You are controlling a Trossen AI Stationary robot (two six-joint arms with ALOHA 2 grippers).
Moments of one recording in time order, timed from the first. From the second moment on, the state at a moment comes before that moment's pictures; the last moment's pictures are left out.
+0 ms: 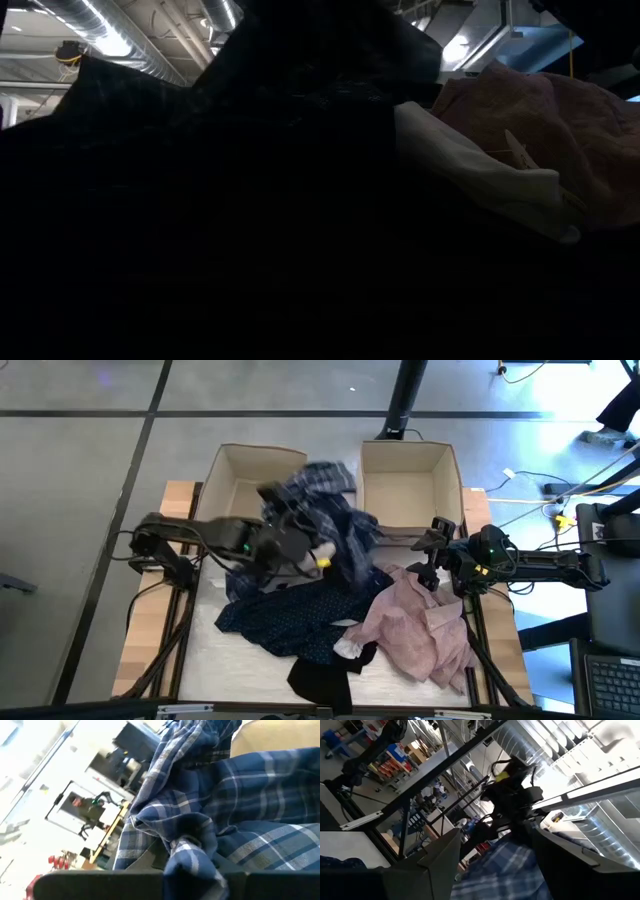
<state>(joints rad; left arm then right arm) -0.20 1.68 1.95 -0.81 -1.34 0.33 -0.18 0.61 0.27 0.83 -0.49 -0.71</state>
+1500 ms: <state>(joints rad) 0.33 1.39 1.88 -0.07 -0.99 1.10 -0.18 0.61 0.27 0.74 -0.30 -0.72</state>
